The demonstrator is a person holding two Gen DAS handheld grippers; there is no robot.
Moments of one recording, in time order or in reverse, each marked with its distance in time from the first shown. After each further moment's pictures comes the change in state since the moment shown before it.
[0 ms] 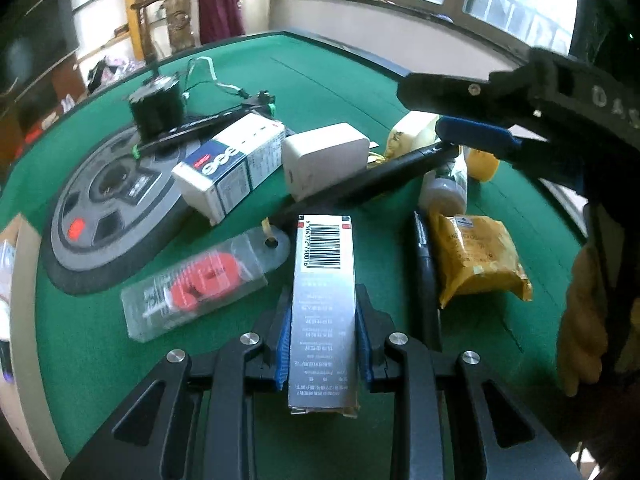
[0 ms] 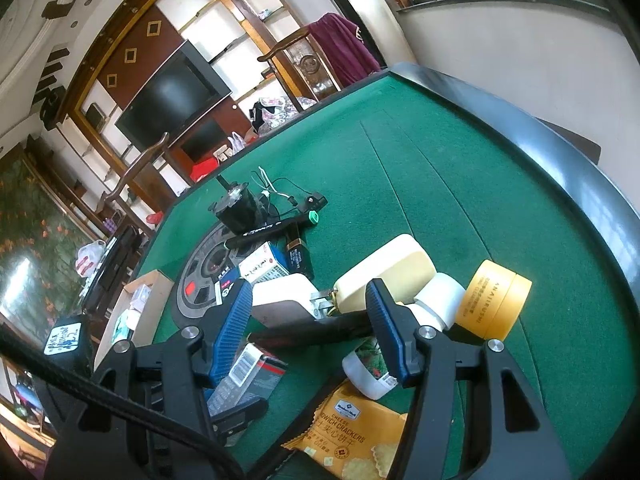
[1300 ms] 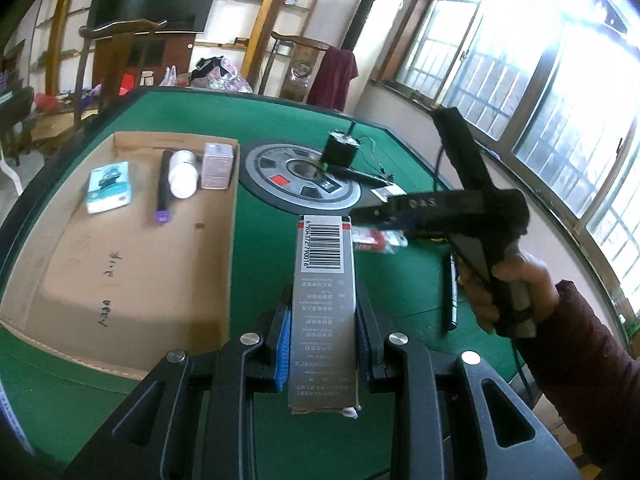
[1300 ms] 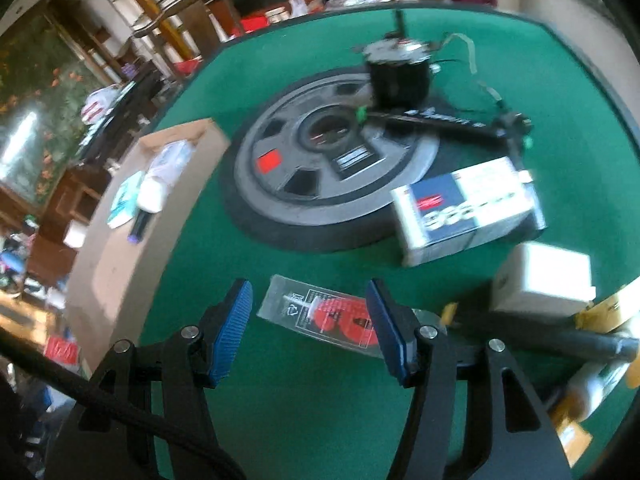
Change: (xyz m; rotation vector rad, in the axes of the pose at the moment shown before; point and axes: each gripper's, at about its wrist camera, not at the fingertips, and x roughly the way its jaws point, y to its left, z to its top) left arm -0.144 0.149 -0.126 -0.388 -0.317 0.005; right arm 0.118 0.130 -0.037 -0.333 0.485 0.030
